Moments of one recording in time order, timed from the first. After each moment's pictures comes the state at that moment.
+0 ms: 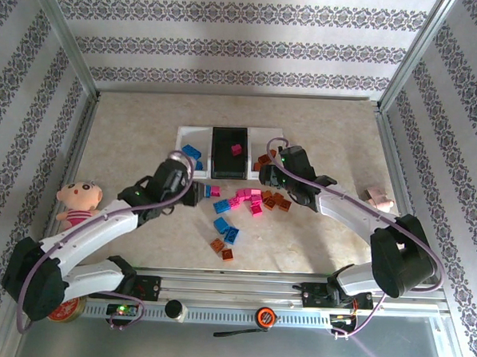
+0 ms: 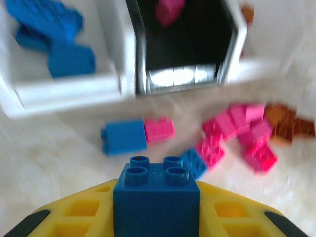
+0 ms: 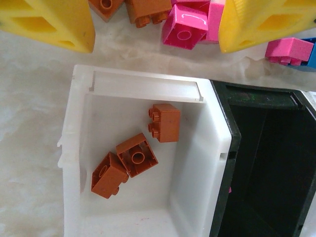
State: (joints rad) left arm -0.54 1.13 0.76 -0.37 -0.03 -0.46; right arm 0.51 1.41 0.83 -0.18 0.03 0.47
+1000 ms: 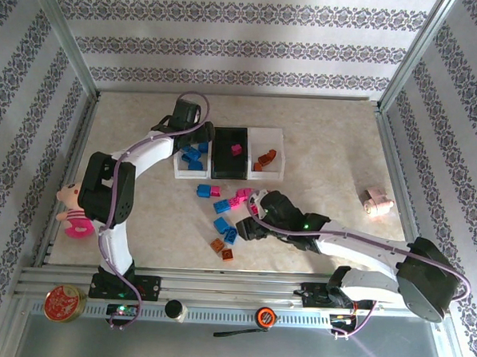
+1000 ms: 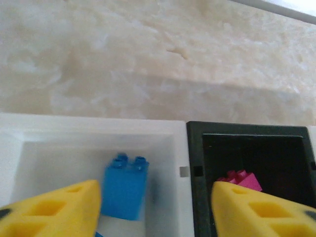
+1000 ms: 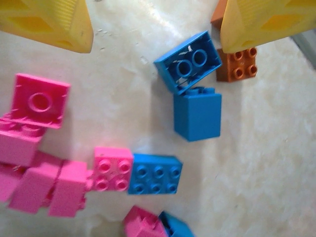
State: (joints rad) left arm -0.29 1.89 1.39 -0.25 0.01 -0.46; right arm 0.91 1.19 0.57 -0.18 -0.08 0.43
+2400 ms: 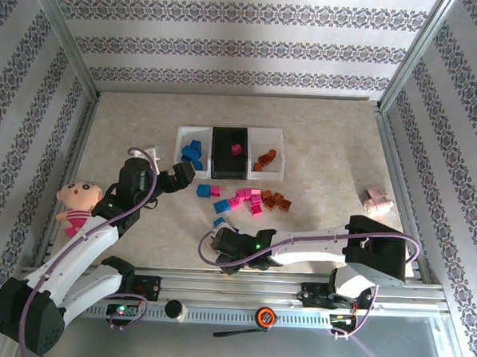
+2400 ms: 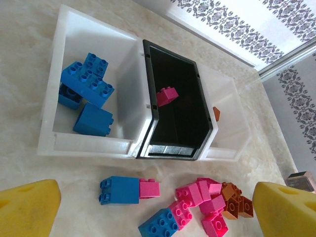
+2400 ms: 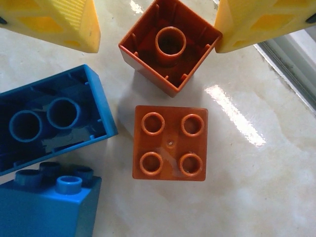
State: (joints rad) left arm -0.33 0.89 0.59 -0.16 0.11 -0.64; right arm 1.31 1.57 0.78 -0.38 0.14 0.46
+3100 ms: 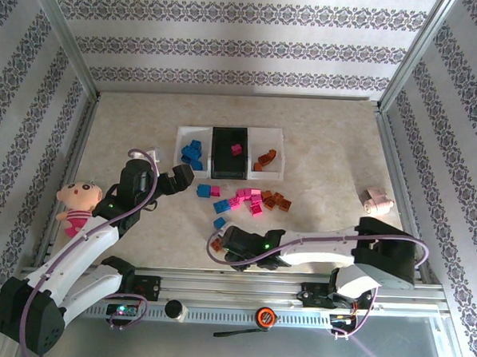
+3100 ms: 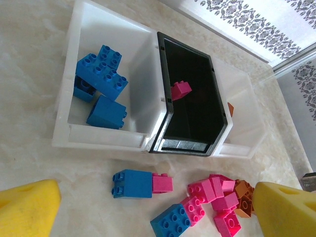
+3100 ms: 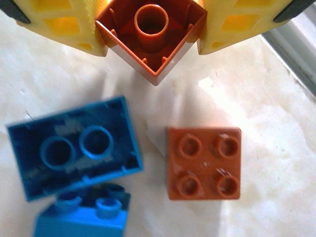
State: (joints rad) left arm -0.33 0.89 0.58 -0.19 0.08 -0.63; right arm 1.26 1.47 0.68 -0.33 0.12 0.44
